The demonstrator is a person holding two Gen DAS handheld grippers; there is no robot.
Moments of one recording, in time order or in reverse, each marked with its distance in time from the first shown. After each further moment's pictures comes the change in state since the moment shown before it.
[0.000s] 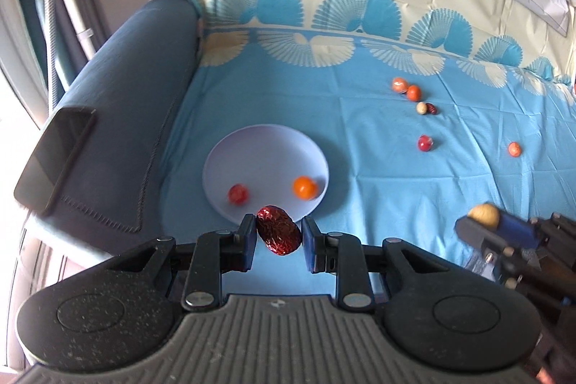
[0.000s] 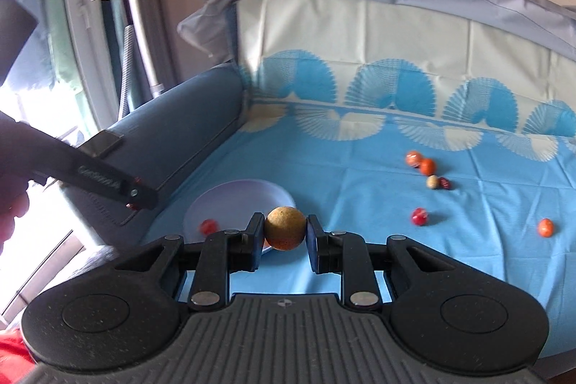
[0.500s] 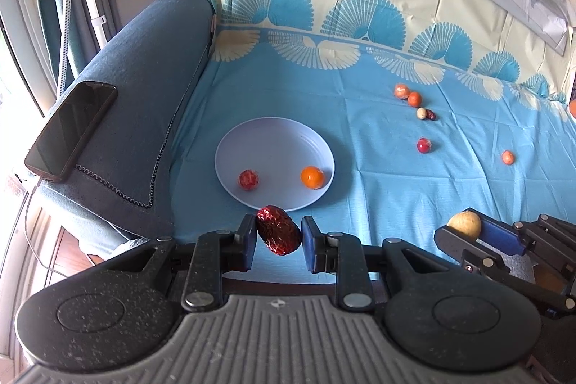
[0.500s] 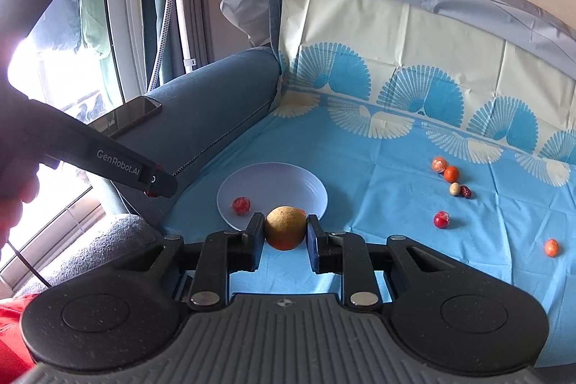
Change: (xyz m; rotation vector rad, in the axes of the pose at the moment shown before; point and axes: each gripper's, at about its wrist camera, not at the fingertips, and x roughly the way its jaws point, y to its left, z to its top) left arm -0.016 0.025 -0.023 -0.049 -0.025 -0.033; right arm -0.010 0.043 -0.003 -0.122 0.035 0.020
